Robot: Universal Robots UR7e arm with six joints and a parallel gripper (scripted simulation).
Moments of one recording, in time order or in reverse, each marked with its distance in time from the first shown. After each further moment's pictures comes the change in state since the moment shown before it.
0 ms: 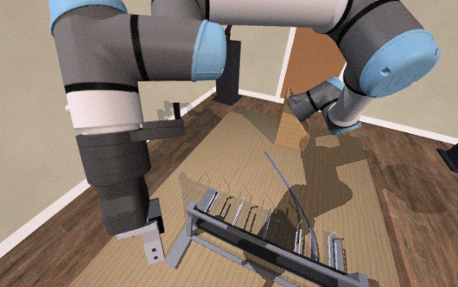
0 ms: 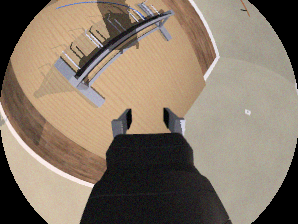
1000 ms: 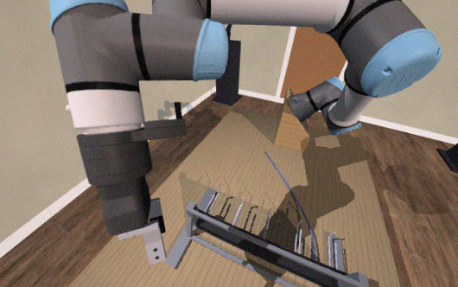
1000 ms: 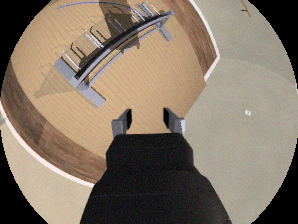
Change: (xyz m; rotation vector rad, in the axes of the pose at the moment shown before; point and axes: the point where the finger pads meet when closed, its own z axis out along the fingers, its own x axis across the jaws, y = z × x) arm 0.001 -0.002 0.000 0.000 -0.005 -0.003
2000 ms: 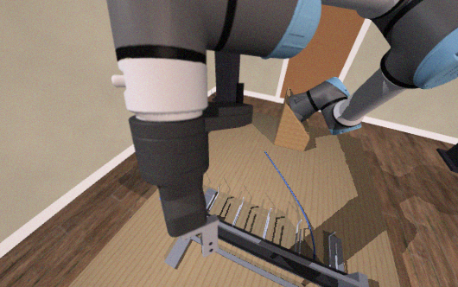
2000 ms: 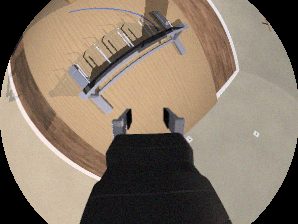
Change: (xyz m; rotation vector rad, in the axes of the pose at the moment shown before) arm 0.034 -0.068 -0.017 0.000 -0.182 -0.121
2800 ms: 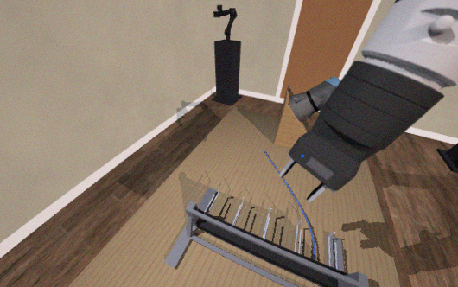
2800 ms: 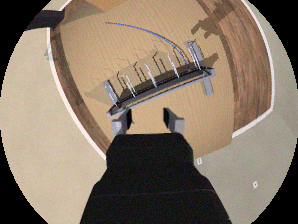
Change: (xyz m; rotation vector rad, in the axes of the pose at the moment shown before) arm 0.042 -0.165 -0.058 -0.025 -0.404 -0.261
